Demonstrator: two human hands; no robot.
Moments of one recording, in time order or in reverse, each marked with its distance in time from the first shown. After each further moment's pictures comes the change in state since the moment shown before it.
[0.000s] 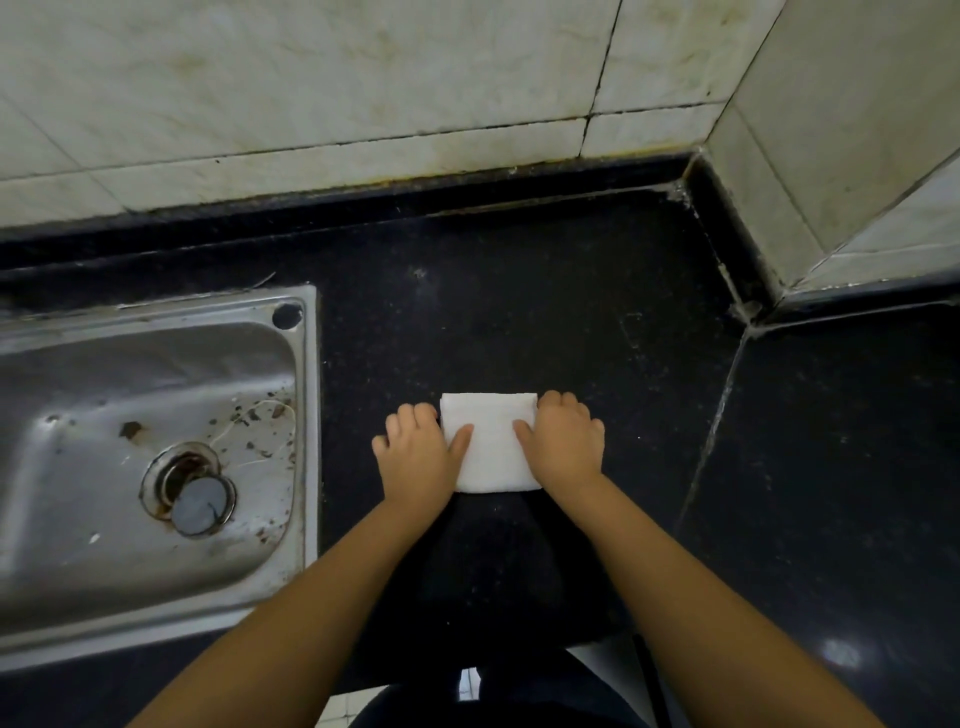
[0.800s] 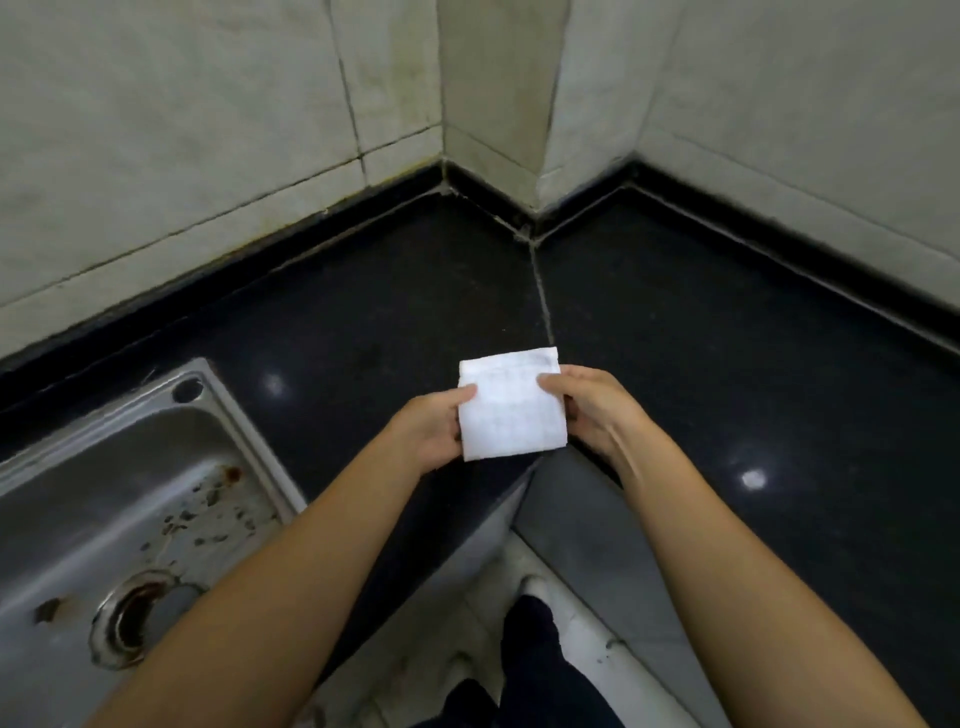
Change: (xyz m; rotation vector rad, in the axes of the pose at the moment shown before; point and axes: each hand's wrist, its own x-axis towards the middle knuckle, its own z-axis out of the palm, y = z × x) left_hand -0.098 0.027 -0.085 -1.165 -1.163 -0.199; right_hand -0.212 0.044 -0.043 1.570 0.176 0.493
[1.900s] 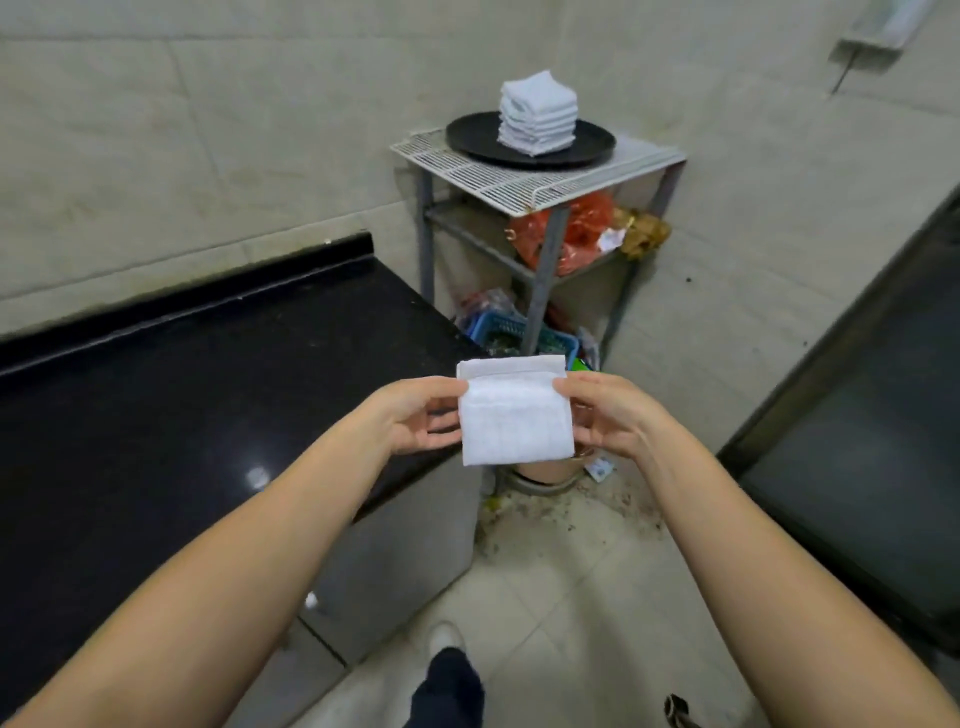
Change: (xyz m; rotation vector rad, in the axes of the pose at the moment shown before) left_hand -0.327 -0.621 0.604 1.116 -1.067 -0.430; right_hand -0.731 0.340 -0.550 0.808 1.259 -0.200
